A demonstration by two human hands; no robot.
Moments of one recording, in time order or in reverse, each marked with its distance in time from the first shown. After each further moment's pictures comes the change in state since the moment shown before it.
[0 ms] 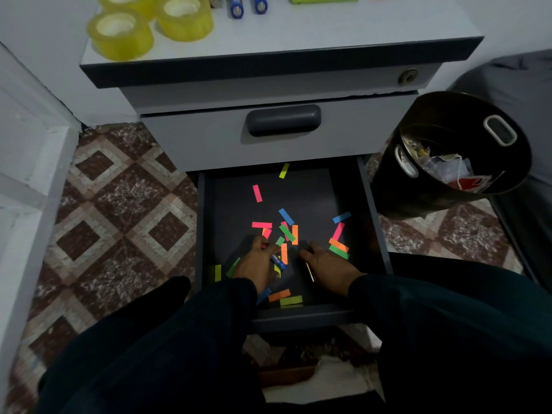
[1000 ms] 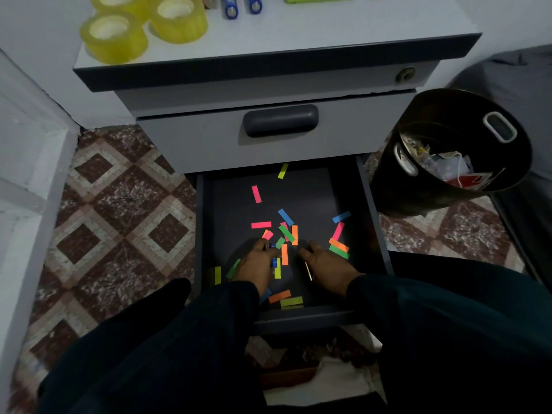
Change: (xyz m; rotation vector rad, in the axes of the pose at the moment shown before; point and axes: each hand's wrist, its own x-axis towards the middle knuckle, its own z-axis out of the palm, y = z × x) left_hand -0.002 0.008 -0.001 0.093 -0.004 -0.009; right_hand 0.004 -0.003 0.000 0.026 0.002 0.035
